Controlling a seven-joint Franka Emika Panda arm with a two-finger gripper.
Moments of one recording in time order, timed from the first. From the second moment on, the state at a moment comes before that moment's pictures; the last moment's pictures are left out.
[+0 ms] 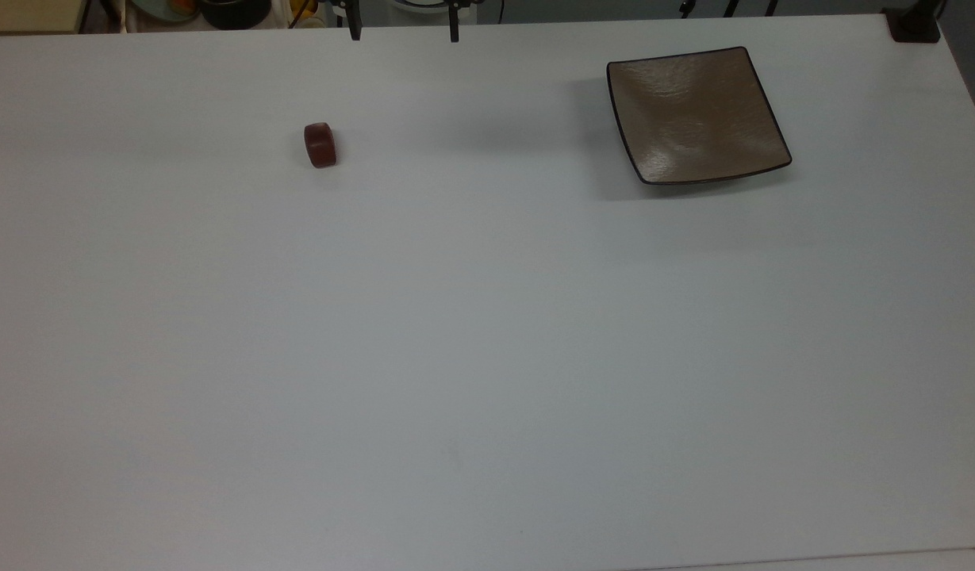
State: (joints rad) arm 0.15 -0.03 -0.04 -1.66 0.01 1.74 0.07
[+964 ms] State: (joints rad) arm 0.15 -0.10 -0.09 -1.84 -0.04 1.74 0.00
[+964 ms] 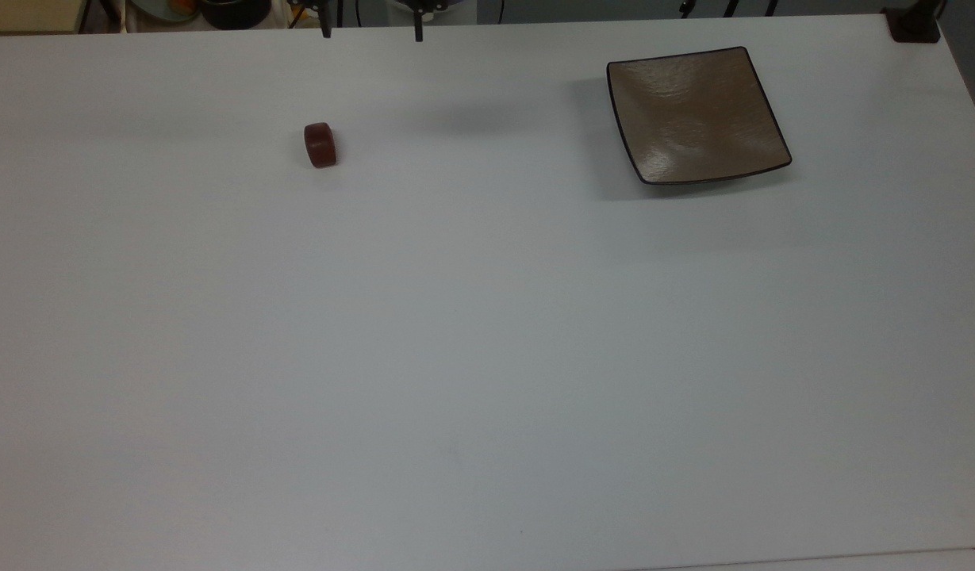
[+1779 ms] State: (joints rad) arm 0.11 -0.14 -0.26 -2.16 -0.10 1.92 -0.21
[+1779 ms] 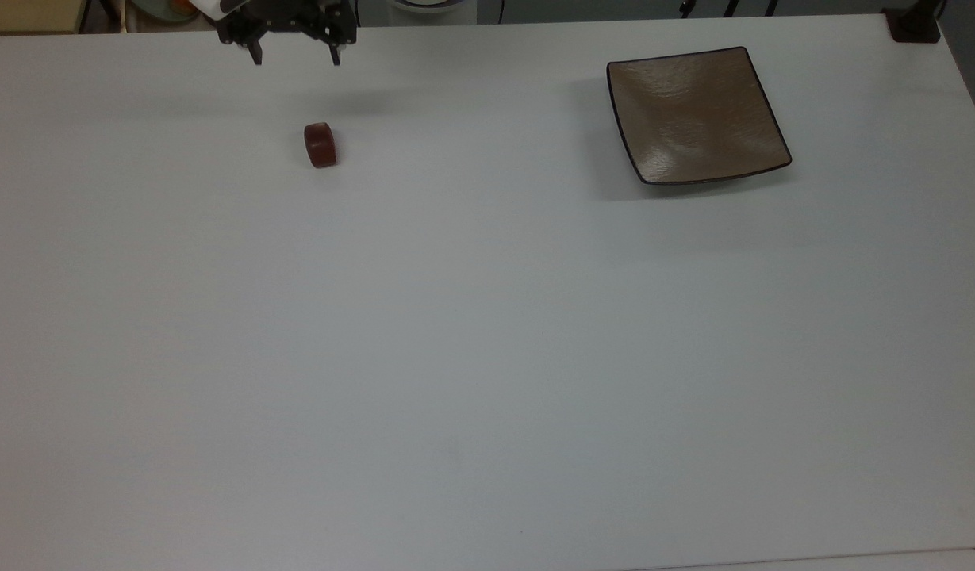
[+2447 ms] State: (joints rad) arm 0.10 -0.14 -0.29 -2.39 -0.12 2.30 -0.31
